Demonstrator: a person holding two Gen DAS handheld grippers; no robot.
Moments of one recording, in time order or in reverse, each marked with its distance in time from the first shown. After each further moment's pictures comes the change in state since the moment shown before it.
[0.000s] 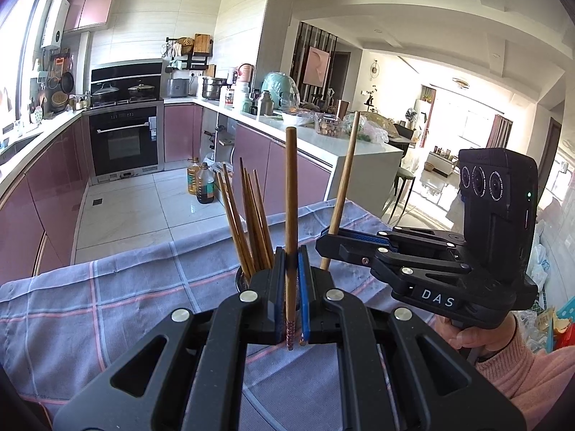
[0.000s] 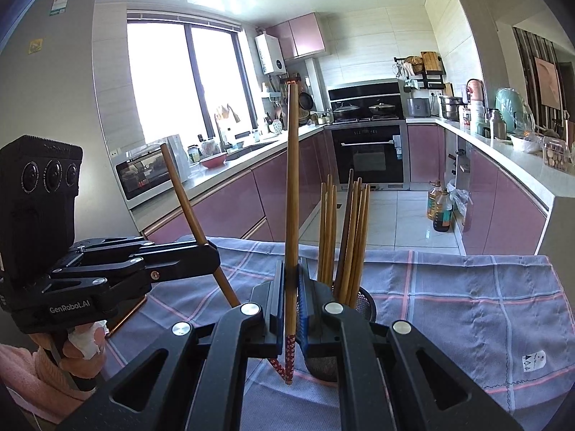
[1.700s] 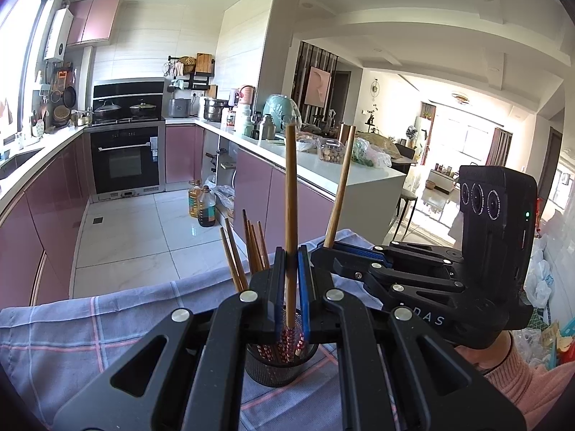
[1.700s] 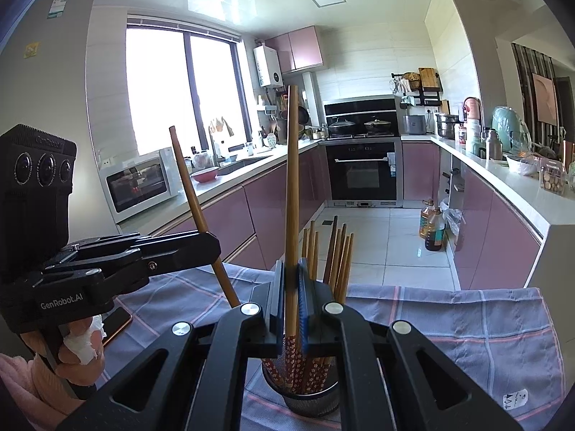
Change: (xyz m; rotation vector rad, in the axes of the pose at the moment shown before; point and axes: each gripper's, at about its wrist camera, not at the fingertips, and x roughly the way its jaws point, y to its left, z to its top) left arm -0.001 -0.001 0.024 0.003 -0.087 0.007; right arm 0.008 -0.001 0.030 -0.031 -0.053 -0.038
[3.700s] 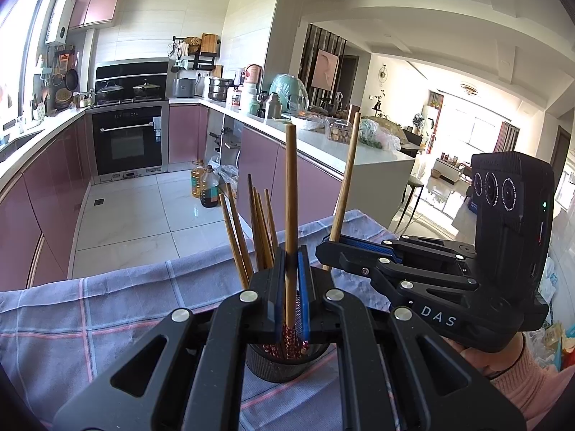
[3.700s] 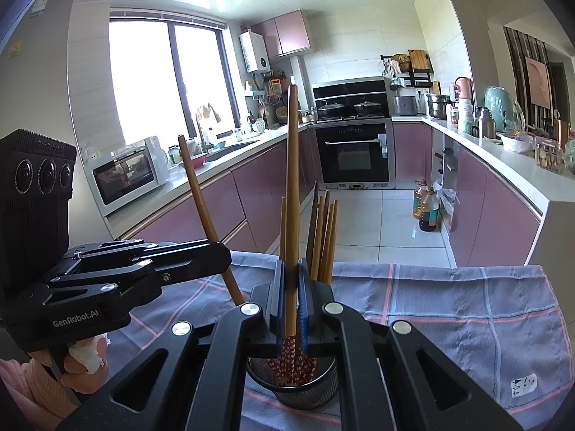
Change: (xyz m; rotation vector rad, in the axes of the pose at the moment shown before) left arm 0.040 0.001 0.005 -0.029 0.079 0.014; right arm 0.019 -0.011 -0.011 0.044 0.063 -0.031
